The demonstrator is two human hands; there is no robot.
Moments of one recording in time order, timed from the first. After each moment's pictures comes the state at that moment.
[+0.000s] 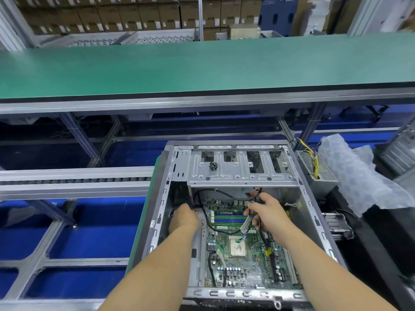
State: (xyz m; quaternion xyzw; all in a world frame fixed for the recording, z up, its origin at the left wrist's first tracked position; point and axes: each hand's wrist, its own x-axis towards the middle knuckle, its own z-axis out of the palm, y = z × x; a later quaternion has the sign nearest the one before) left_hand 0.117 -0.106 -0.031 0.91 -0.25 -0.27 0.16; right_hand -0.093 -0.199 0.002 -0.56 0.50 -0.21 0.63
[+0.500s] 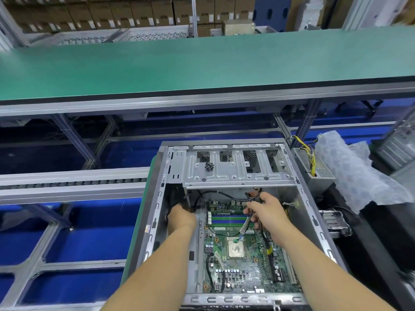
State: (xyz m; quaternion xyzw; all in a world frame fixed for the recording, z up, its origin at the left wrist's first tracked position) left_hand 0.116 -0.113 -0.036 0.90 -0.17 -0.28 0.30; right_hand -0.093 -0.195 0.011 -0.53 0.53 -0.24 0.62
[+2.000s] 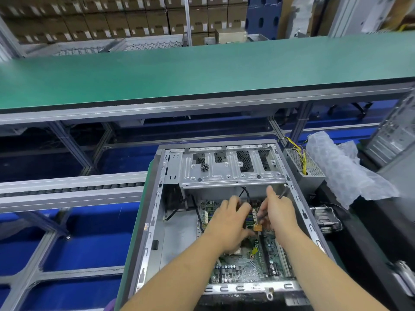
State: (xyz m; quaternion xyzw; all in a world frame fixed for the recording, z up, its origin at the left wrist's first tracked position) left_hand 0.023 -0.116 0.002 0.66 -0.73 -0.11 0.11; right_hand -0.114 -0.183 0.033 -0.44 0.62 -0.32 0.56
